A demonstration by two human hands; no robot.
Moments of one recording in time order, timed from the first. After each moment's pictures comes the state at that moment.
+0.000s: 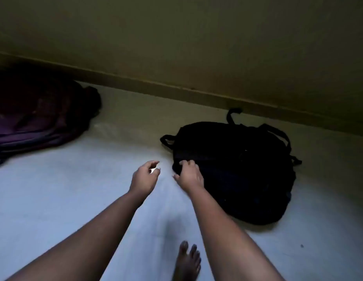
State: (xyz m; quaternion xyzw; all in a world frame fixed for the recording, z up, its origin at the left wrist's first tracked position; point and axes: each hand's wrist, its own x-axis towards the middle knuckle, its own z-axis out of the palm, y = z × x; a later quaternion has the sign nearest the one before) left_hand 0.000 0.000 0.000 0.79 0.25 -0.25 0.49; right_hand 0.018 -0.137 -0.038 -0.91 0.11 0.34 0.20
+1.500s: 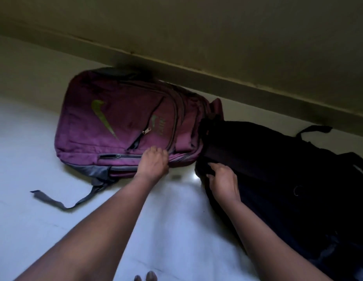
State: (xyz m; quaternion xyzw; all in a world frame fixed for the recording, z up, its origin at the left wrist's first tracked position) left_hand 0.157 0.442 -0.162 0.97 -0.04 -0.24 -0.07; right_hand 0.143 0.248 -0.141 -0.95 0.00 0.23 0.21
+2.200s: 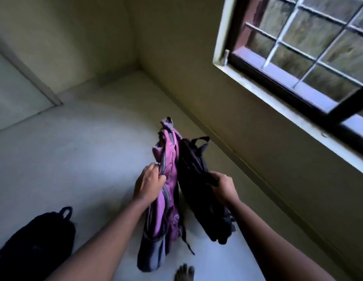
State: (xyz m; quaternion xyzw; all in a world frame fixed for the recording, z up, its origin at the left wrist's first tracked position) left_hand -0.025 0.698 0.324 0.88 0.37 0.01 0.28; right_hand 0.119 0.530 0.322 -0.88 -0.24 0.29 0.28
